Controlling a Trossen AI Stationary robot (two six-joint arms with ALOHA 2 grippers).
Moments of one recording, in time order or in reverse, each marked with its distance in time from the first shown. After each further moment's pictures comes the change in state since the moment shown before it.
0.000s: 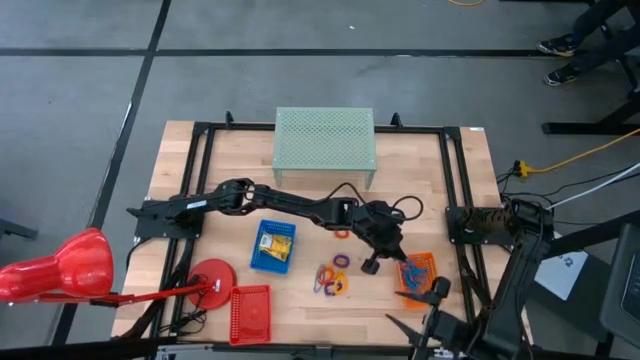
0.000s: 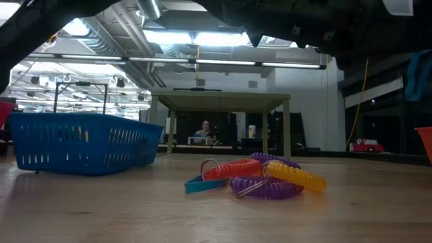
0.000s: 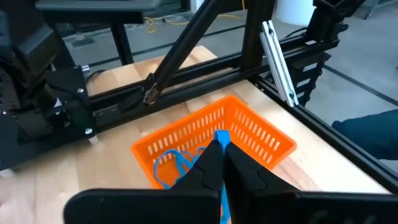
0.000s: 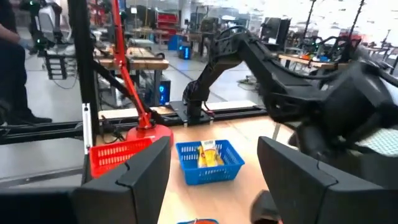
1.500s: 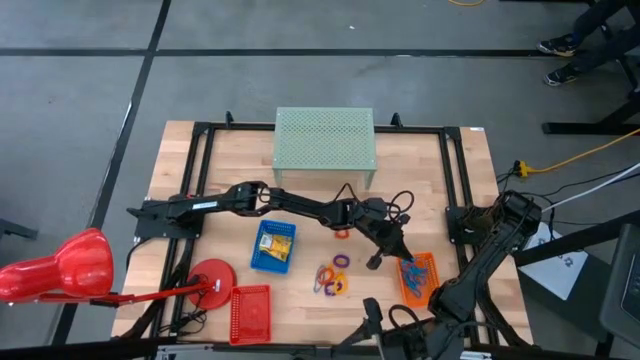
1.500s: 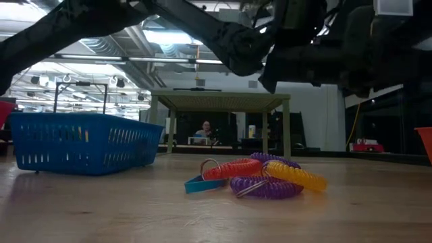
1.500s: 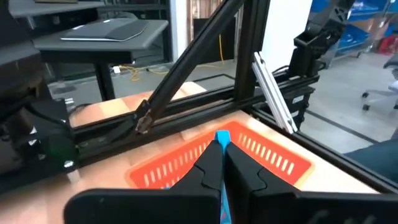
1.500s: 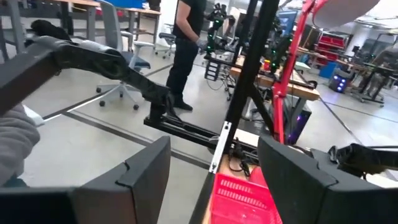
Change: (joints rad) left arm 0.046 0.161 -0.002 0.408 0.172 -0.099; right arm -0.242 -0.019 -0.142 1.317 -0.908 -1.358
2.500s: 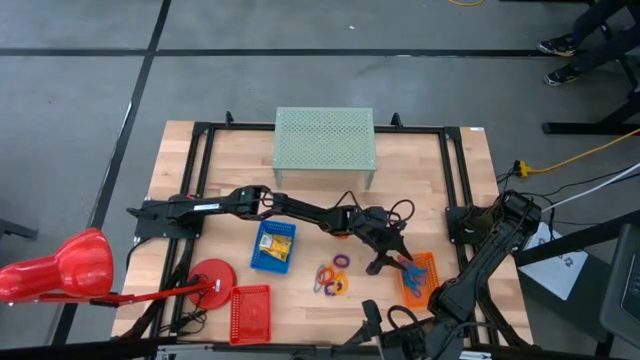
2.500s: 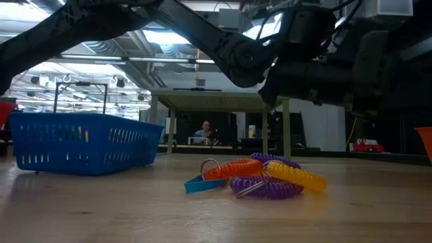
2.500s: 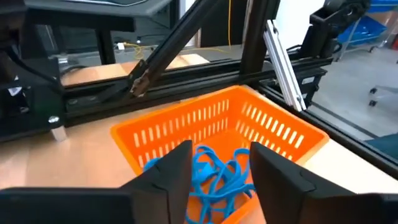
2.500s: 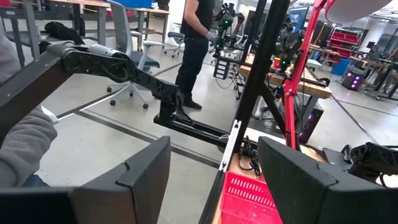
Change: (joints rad) left arm -0.022 0.048 0.001 -0.029 -0.060 -0.033; right arm -0.010 0.000 0.000 -0.014 -0.038 0.025
